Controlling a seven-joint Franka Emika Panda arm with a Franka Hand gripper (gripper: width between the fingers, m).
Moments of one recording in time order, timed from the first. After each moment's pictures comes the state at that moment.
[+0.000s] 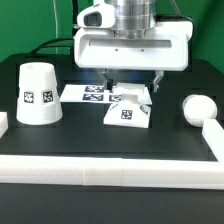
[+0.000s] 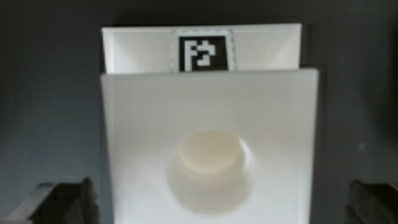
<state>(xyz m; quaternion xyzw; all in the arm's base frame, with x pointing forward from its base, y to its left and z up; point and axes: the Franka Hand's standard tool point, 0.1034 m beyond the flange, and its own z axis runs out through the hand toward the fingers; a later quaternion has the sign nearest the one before) 0.460 0.012 0.055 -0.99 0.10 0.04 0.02</state>
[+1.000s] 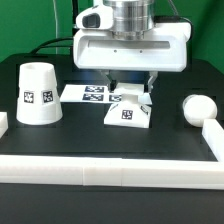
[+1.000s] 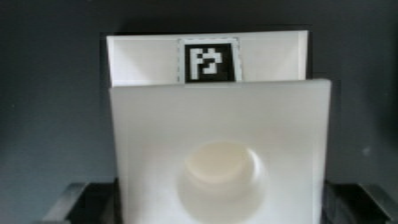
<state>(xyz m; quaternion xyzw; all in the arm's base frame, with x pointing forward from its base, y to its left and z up) 0.460 0.011 0.055 -0.99 0.11 0.04 0.03</state>
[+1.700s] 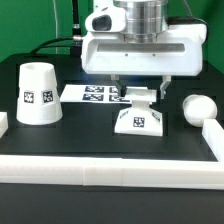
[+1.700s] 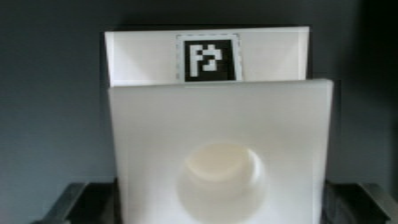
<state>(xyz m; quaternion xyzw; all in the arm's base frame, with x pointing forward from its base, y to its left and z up) 0.511 0.032 0.056 -1.00 0.08 0.02 0.03</state>
